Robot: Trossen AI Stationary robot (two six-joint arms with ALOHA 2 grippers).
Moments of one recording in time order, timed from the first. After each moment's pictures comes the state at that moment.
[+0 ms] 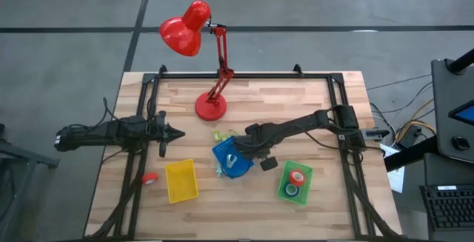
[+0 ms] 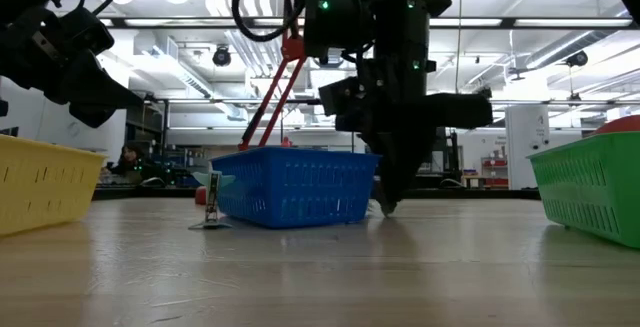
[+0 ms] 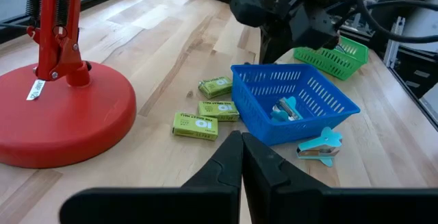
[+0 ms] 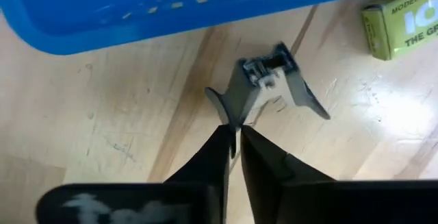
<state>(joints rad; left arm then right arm) 0.03 0.09 0.14 -0.44 -0.09 -0.28 0.09 2.06 1.50 -0.94 0.10 -0.29</state>
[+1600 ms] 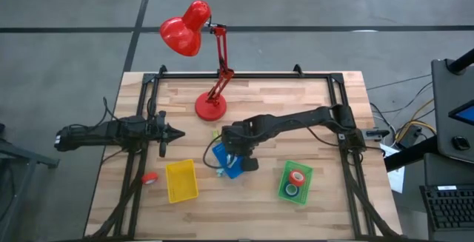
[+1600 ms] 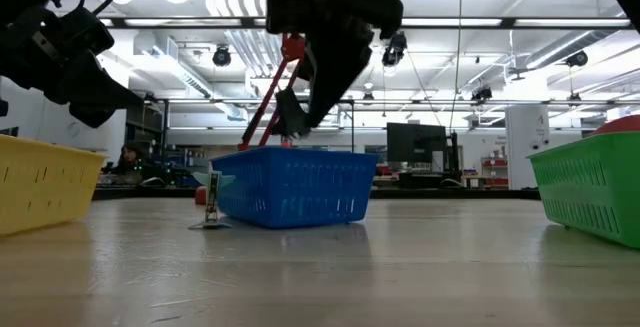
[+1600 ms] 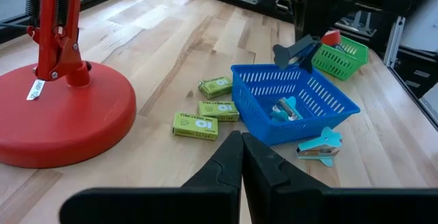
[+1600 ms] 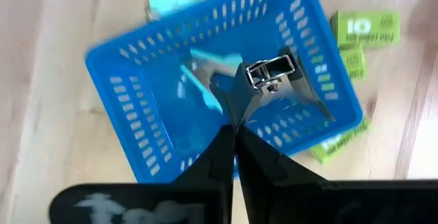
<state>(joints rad) 0.03 0.09 0.14 -0.44 -0.09 -0.28 0.08 2.09 1.80 -0.93 -0.06 -0.09</state>
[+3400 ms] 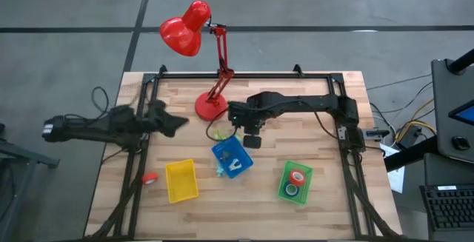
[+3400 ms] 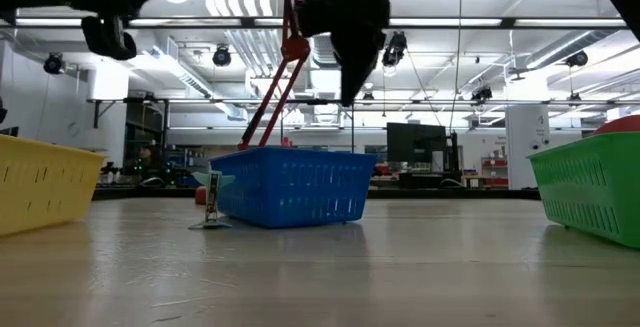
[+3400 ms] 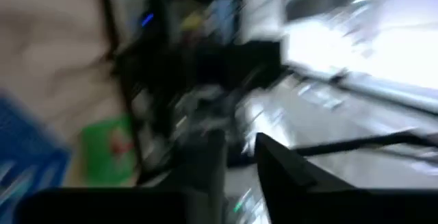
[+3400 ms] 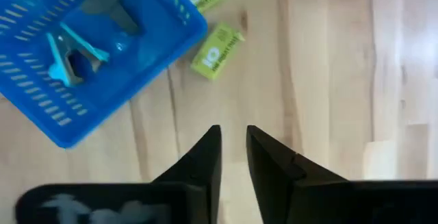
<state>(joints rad) 0.00 0.44 0.32 0.19 -0.08 -1.47 -0.06 2.03 1.90 -1.21 0.08 0.04</state>
